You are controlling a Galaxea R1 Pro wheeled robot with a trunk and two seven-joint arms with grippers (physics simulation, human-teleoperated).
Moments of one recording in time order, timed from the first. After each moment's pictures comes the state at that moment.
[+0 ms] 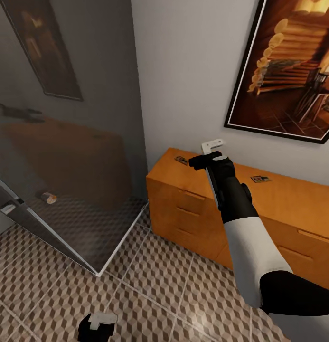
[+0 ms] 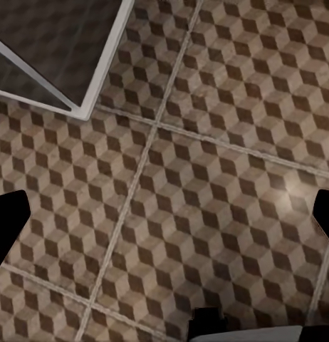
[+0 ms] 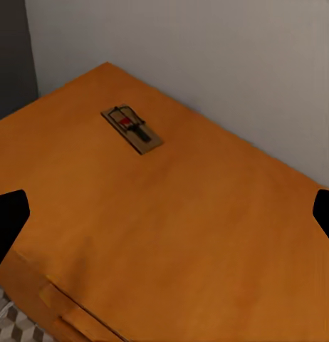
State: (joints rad) left arm -0.50 -0.01 -0.36 0.07 0.18 -0.53 0.15; right arm -1.11 0.17 0.04 -1.11 0.38 0.75 0.09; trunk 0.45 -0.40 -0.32
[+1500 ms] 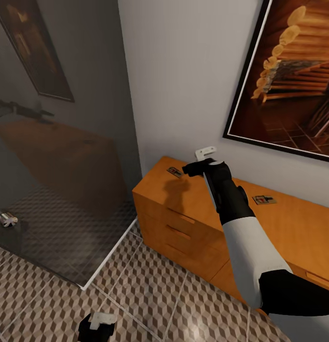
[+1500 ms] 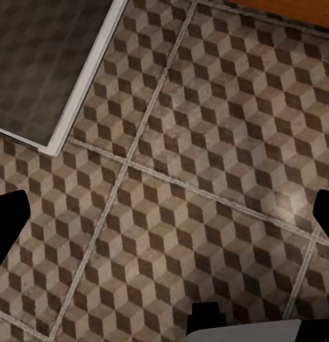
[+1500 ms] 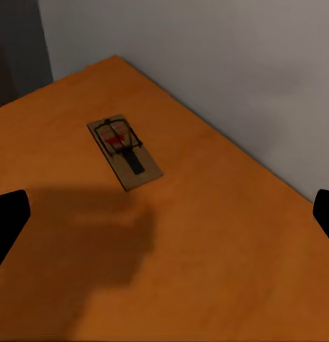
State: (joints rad) left arm -0.50 -0.01 -0.36 0.08 0.18 -0.53 0.15; right arm -1.11 0.17 0.04 -1.03 0.38 0.72 0.20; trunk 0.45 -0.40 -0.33
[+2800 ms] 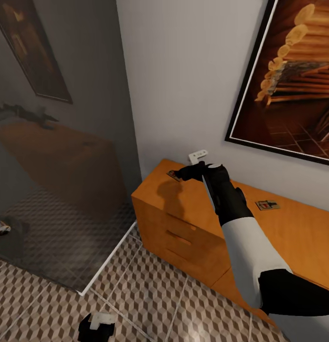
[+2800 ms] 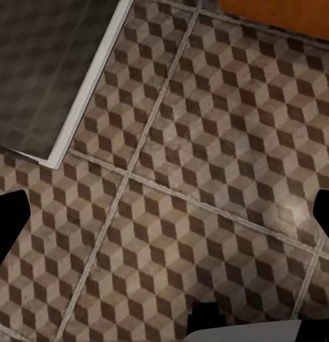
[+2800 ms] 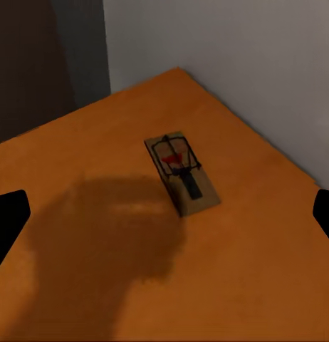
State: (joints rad) left arm -0.50 -0.01 -0.36 0.08 0.18 -0.53 0.15; right arm -1.11 0.17 0.04 -0.98 0.38 0.65 0.36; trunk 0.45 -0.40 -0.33
